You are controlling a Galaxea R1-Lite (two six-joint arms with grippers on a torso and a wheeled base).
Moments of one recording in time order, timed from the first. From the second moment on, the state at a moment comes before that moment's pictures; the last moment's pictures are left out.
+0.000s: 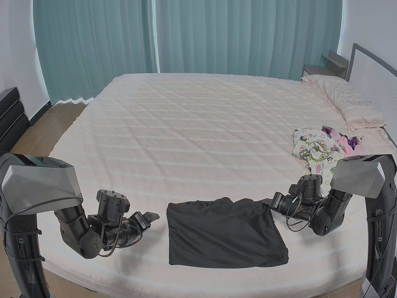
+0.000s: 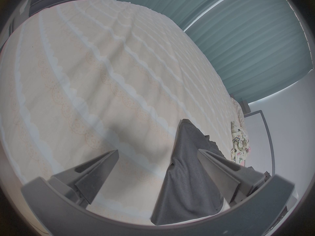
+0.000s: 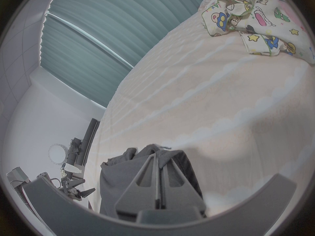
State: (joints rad) left arm -0.35 2.22 -0.51 -0.97 -0.04 -0.96; right arm 0.23 2.46 -0.77 -1.19 0.29 0.69
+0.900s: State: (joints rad) left arm -0.35 2.22 -0.51 -0.97 -0.04 -0.96; right arm 0.18 2.50 -0.86 -1.19 0.25 0.74
